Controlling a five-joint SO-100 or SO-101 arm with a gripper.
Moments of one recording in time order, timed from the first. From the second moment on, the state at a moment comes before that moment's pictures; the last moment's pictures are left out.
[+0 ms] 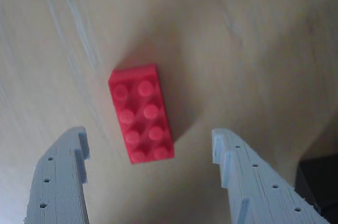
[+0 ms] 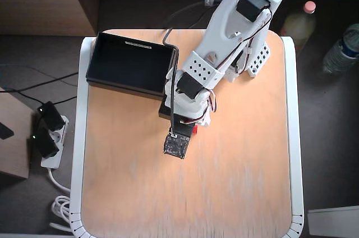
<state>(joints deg) 34.6 109.3 128.6 61.8 202.0</state>
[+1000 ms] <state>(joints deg) 30.4 106.5 129.8 55.6 198.1</state>
